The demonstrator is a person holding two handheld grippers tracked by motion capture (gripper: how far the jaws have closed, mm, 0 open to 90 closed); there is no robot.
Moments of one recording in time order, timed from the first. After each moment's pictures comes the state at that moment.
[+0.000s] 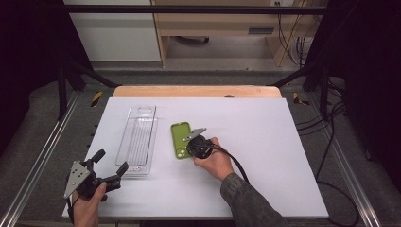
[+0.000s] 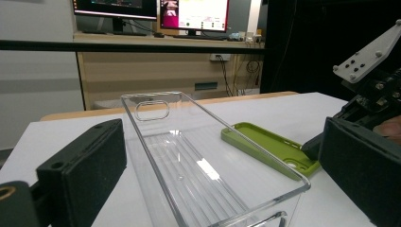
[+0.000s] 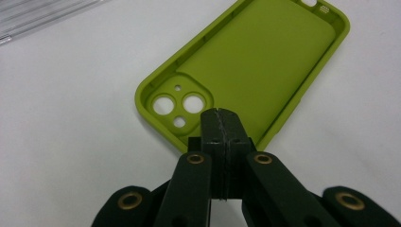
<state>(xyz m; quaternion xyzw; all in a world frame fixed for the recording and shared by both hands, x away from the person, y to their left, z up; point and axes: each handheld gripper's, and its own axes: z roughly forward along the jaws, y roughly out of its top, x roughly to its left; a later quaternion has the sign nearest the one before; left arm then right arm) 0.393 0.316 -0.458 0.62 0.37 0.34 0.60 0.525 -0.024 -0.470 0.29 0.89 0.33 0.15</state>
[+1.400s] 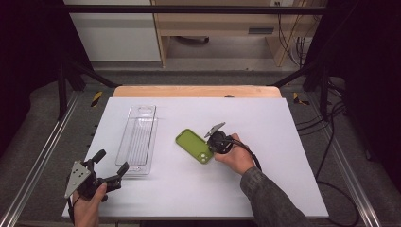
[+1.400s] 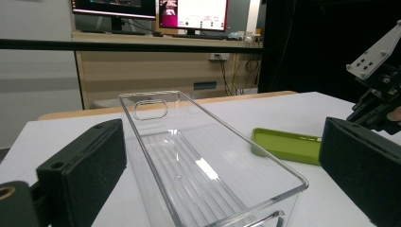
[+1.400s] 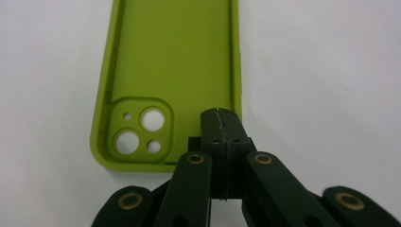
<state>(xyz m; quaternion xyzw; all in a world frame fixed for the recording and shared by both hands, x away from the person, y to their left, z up) 0.393 0.315 -0.459 0.62 0.37 0.34 0.60 0.536 -0.086 -0.463 0.32 0.90 0.26 0.14</state>
